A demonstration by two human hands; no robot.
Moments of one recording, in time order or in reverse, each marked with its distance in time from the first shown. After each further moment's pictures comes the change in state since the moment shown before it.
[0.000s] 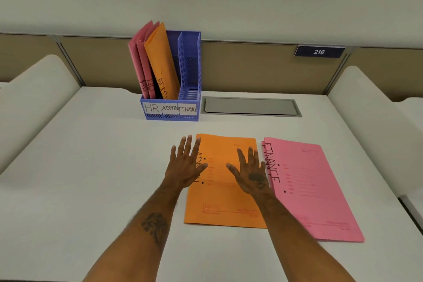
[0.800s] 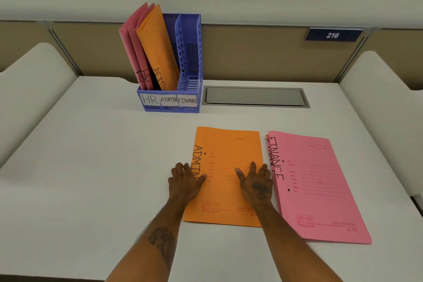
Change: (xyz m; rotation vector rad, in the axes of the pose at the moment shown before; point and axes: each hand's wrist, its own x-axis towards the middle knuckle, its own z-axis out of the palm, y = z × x) left_hand -0.022 0.021 0.054 -0.232 -0.175 -0.449; right_hand -0.012 0.013 0.039 -0.008 -0.045 0.300
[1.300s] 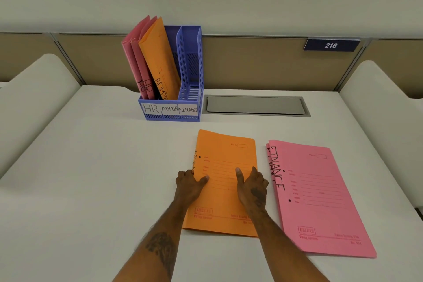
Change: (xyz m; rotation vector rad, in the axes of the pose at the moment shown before) left_hand 0.015 0.017 -0.010 -0.432 -0.082 -0.088; right_hand 0.008 -0.019 0.000 0.347 0.088 0.099
